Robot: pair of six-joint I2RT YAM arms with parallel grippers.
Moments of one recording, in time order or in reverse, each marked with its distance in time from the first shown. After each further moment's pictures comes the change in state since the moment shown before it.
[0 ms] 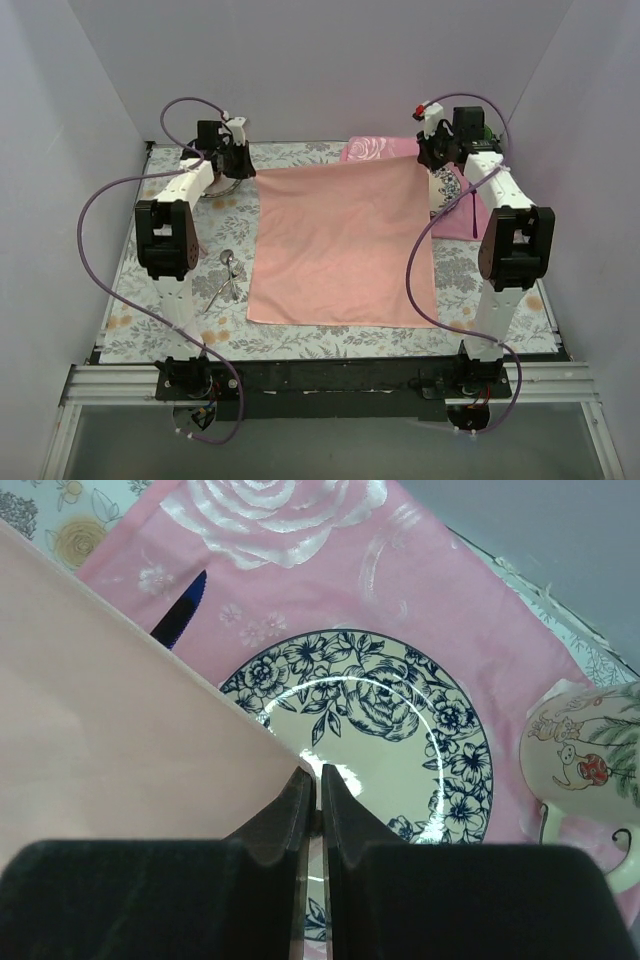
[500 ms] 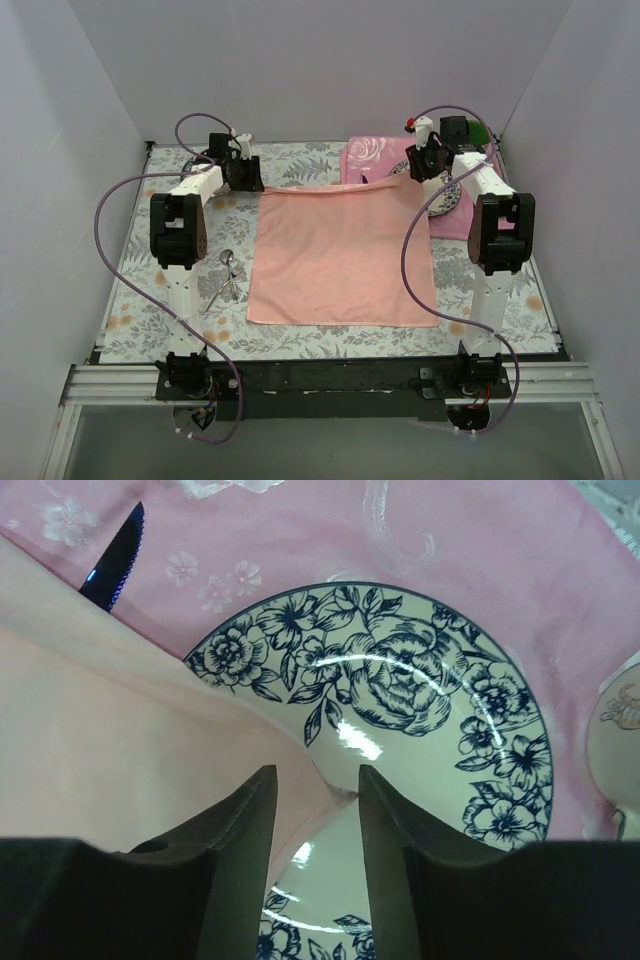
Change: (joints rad) left arm -0.008 0.200 0.081 -0.005 -0.024 -0.037; right arm 0.014 0.195 0.083 -0.018 0.072 0.010
